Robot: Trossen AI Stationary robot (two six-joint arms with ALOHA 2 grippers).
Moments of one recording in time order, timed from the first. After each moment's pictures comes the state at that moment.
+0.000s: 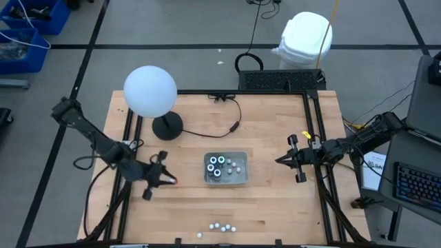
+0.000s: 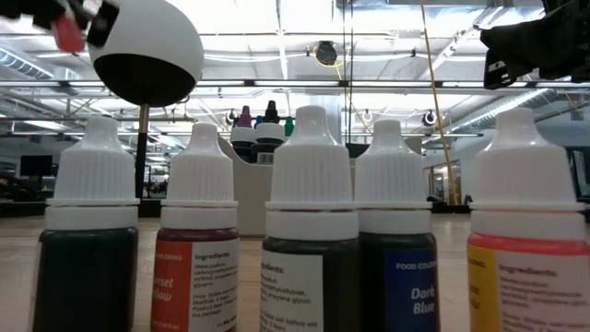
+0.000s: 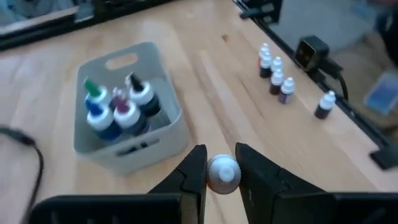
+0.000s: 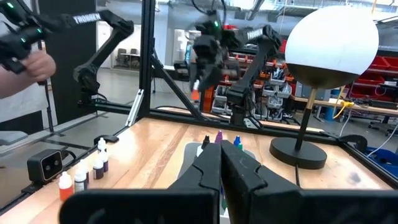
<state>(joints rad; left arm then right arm) -0.67 0.88 0.58 -0.26 -0.34 -0.11 0.42 0.41 0.02 0.51 0.26 -0.12</state>
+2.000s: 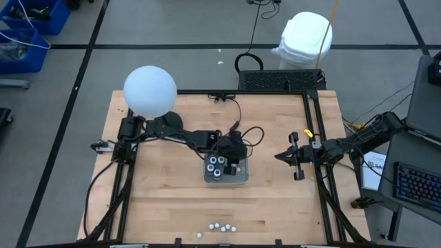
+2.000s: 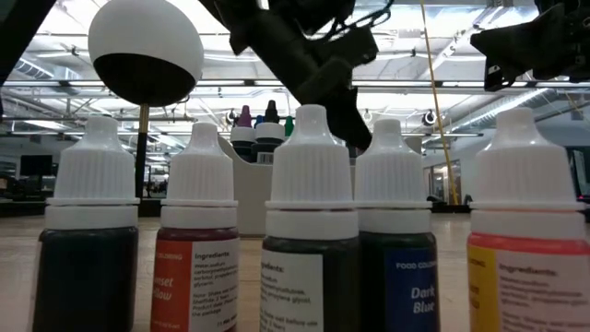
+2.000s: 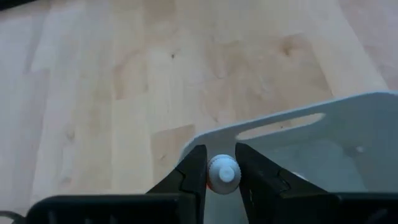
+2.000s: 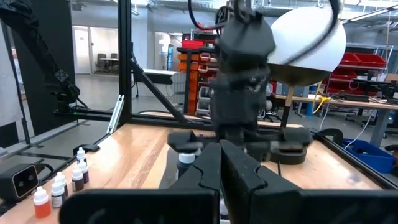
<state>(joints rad) -0.03 2.03 1.48 -0.24 -0.03 0.22 0.42 0.42 0.02 0.53 0.34 -0.10</state>
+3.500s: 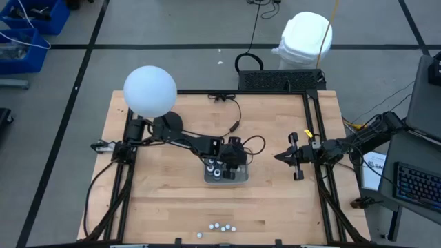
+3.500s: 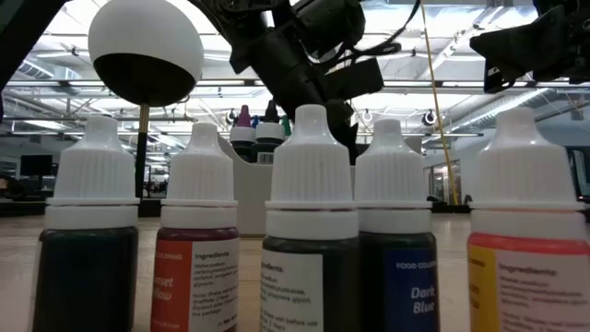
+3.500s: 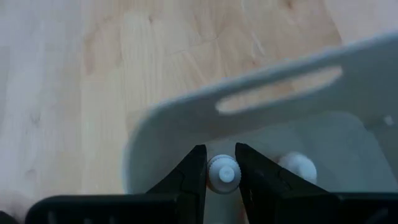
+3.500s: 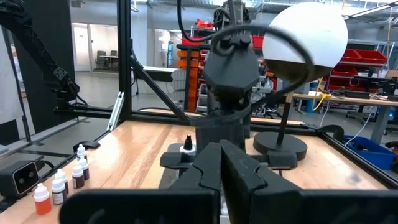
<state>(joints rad) -0.06 2.10 1.47 -0.23 -0.07 0.23 0.42 0.43 0.02 0.53 0.34 -0.09</state>
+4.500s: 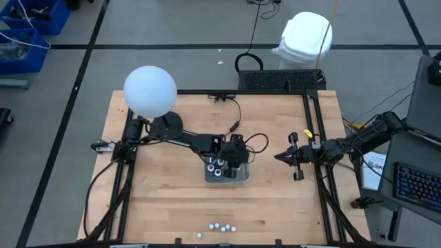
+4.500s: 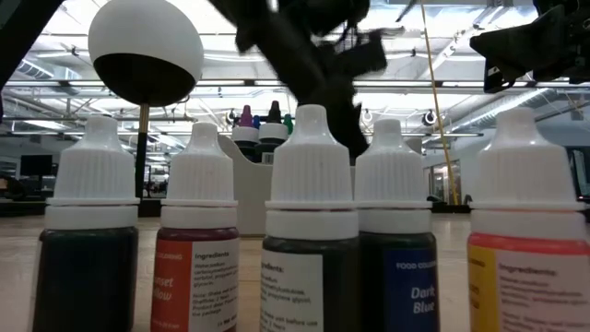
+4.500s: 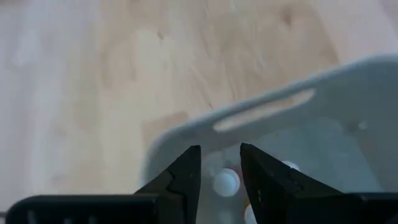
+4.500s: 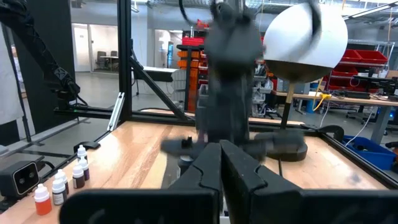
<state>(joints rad) -0.07 2.08 1.55 -0.33 -0.08 0.27 0.42 0.43 0.02 0.53 0.34 -0.09</state>
